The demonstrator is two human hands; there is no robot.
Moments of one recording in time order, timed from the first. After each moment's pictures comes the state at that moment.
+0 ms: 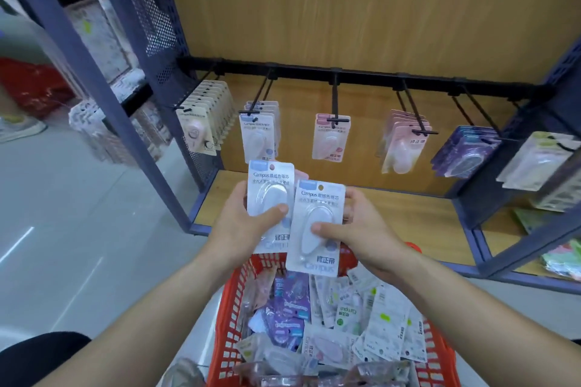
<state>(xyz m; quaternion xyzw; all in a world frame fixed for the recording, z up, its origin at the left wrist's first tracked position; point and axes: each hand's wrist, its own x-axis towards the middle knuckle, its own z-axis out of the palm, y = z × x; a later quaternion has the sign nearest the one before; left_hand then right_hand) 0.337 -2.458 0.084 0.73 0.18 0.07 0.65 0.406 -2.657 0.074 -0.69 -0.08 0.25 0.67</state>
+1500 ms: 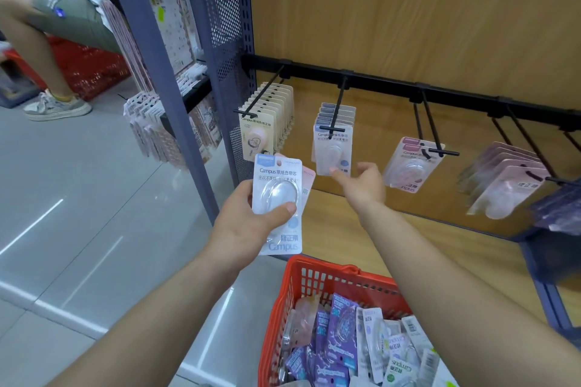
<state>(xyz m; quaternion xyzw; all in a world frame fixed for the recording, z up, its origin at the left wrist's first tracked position) 0.354 -2.345 0.079 0.69 0.26 0.08 0.67 0.533 -2.484 0.037 -0.85 0.04 0.09 0.52</state>
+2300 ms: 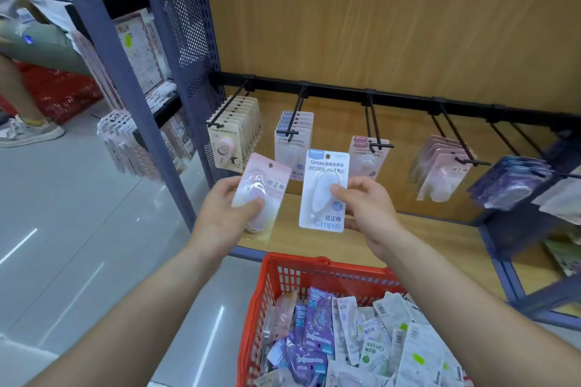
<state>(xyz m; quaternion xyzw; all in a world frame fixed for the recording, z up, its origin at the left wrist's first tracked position) 0.357 -2.371 0.093 0.72 0.25 0.12 0.64 0.462 -2.576 0.085 -0.70 0.00 0.17 0.69</state>
